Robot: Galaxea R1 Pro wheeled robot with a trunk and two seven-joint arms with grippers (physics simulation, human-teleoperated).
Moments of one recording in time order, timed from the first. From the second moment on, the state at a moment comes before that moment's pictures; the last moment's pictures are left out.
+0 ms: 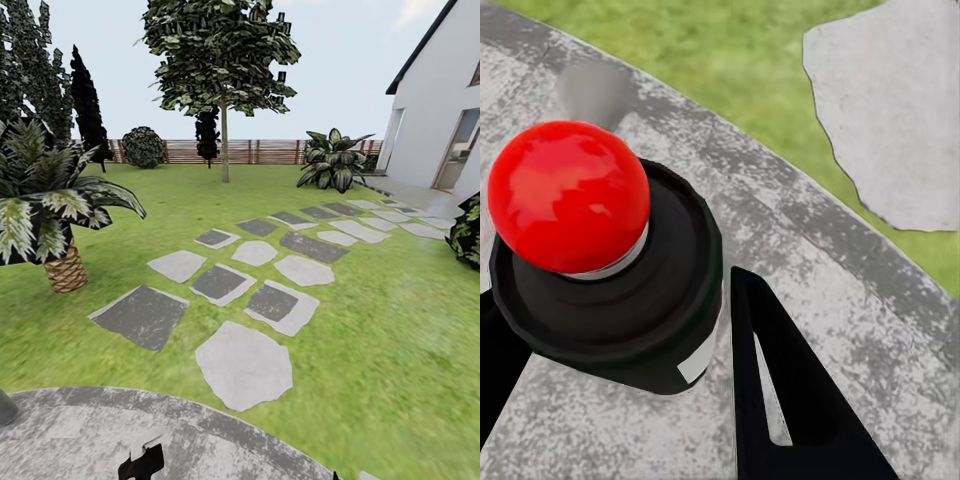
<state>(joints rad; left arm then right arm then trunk) -0.46 -0.04 -0.08 -0.12 0.41 -0.31 0.19 -0.30 0.02 -0.33 -0.24 0.00 -0.33 -0.12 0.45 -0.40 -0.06</state>
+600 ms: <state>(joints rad) -0.46 -0.03 -0.08 -0.12 0.41 -0.31 0.19 -0.30 0.02 -0.33 -0.24 0.00 -0.33 -0.12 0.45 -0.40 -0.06</state>
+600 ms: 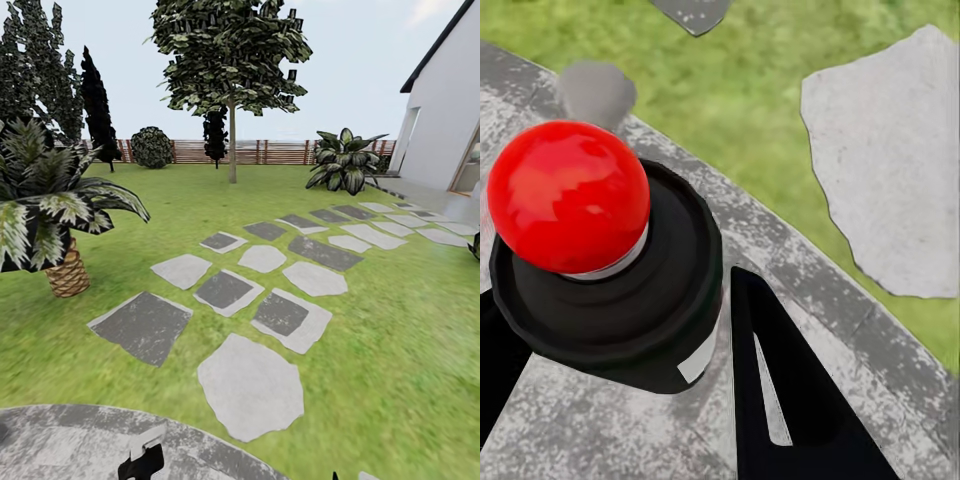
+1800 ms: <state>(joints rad) -0.46 -0.04 -0.08 -0.12 0.41 -0.31 0.19 -0.30 0.02 -0.33 -0.24 0.00 -0.33 -0.12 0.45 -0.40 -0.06</state>
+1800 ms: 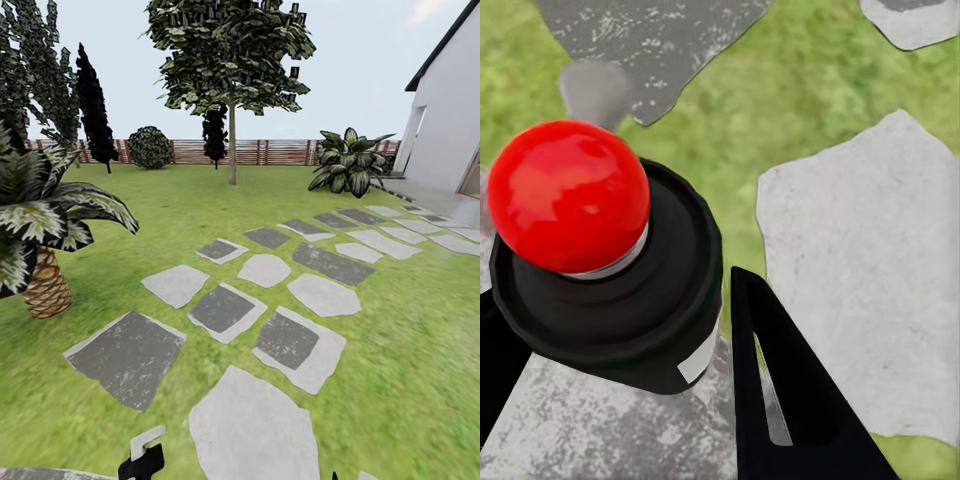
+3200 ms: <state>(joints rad) -0.46 -0.03 -0.08 -0.12 0.41 -0.31 0.19 -0.30 0.02 -0.33 -0.24 0.00 -0.33 -0.12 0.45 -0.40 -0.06</state>
